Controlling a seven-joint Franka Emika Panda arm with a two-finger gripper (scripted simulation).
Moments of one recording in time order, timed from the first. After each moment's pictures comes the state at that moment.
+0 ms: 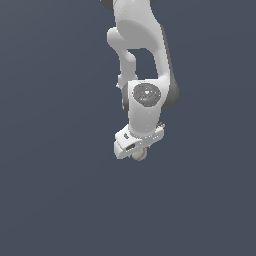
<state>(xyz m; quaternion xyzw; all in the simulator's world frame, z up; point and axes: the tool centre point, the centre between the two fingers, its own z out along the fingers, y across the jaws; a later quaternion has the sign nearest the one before) 0.041 0.045 0.128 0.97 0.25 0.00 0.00</state>
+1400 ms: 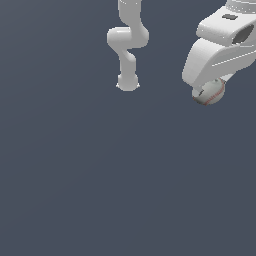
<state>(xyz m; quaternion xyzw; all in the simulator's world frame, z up) 0.015 0.208 0.410 0.97 0.25 0.00 0.00</state>
